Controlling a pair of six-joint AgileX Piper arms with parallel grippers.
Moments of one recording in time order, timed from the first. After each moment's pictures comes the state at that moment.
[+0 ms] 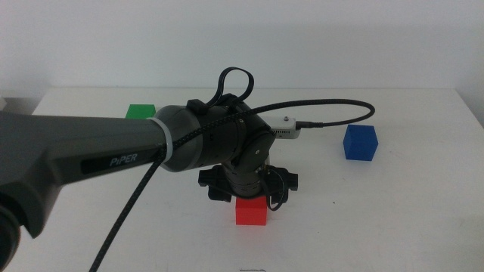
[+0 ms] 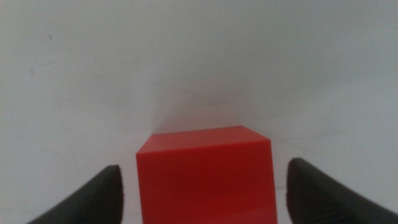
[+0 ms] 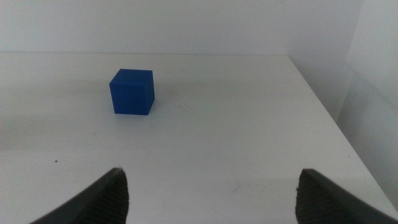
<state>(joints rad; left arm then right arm) -0.76 1.94 -1.35 0.19 0.72 -0.75 0.02 -0.01 0.03 -0.13 0.27 0.11</state>
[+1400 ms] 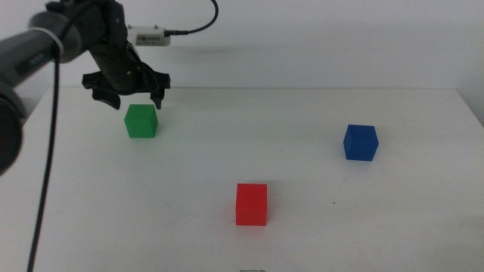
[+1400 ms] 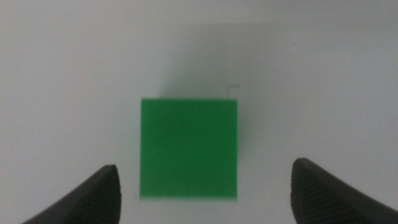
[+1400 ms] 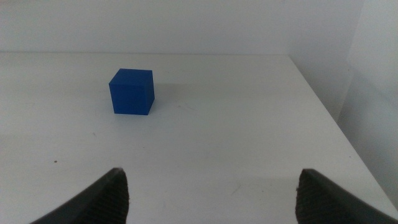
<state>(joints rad) -0.14 2.19 -1.93 0.04 0.98 -0.15 0.02 -0.01 0.03 -0.13 0.27 0.11</state>
